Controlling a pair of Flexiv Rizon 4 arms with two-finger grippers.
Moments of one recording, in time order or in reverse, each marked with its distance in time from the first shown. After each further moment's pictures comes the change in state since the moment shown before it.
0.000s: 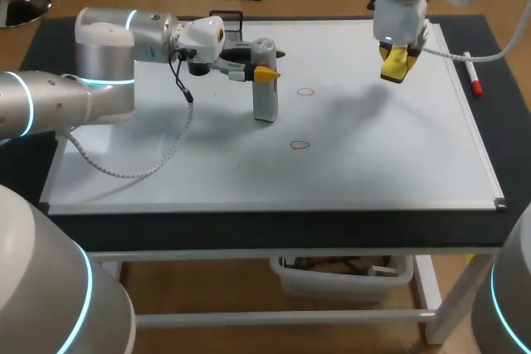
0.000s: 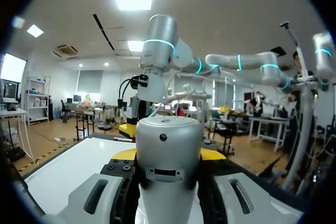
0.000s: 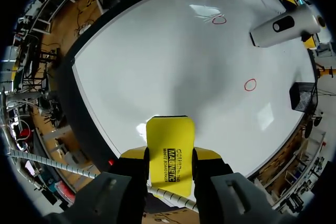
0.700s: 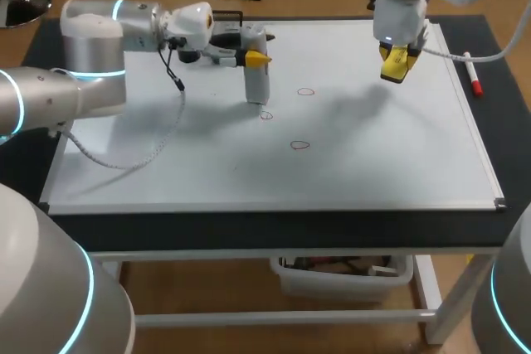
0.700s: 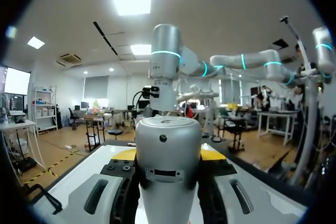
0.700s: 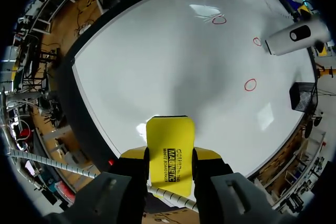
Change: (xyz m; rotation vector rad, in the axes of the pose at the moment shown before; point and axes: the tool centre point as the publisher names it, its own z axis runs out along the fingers) left arm -0.024 -0.029 -0.030 -0.001 -0.077 0.079; right arm 0.000 0.000 0.000 0.000 0.000 0.000
